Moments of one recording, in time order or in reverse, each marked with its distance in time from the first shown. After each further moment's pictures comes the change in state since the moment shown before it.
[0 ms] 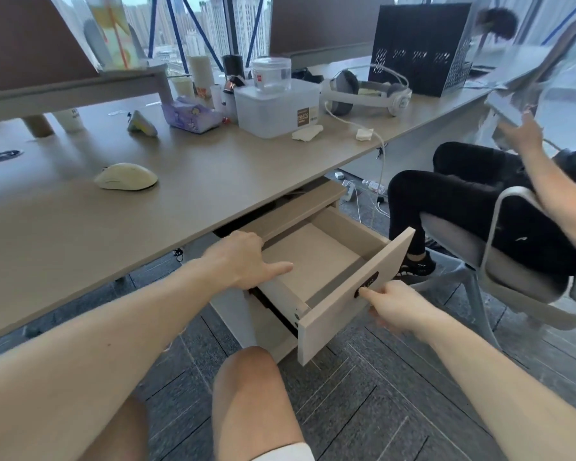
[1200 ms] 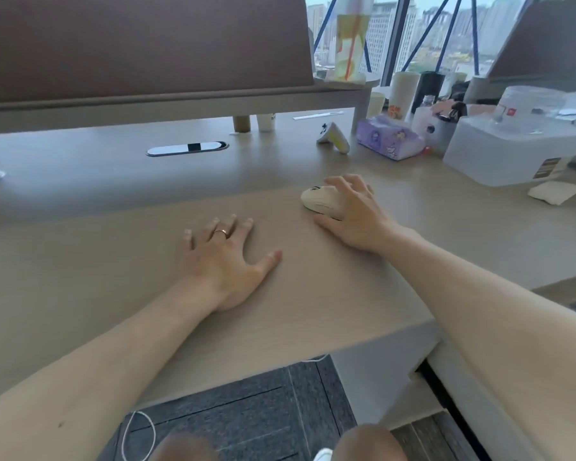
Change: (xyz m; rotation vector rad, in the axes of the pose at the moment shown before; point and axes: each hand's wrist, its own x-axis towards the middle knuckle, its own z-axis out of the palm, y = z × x) left_hand -0.067 -0.314 -0.024 -0.073 0.284 -0.598; right_hand 0.084 -0.417 0.191 -0.310 0.069 -0.996
